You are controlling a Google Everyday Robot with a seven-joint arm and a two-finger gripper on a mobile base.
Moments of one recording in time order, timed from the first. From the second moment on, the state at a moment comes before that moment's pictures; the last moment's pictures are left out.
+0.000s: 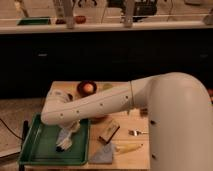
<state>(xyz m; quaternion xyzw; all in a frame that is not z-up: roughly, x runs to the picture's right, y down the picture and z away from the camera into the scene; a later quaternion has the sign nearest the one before) -0.162 0.202 0.722 -0.25 -0.08 -0.42 0.87</state>
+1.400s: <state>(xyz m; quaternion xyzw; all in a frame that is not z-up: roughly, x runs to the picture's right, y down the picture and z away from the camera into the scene) -0.166 0.251 0.744 -0.28 -0.09 -0.37 0.88</state>
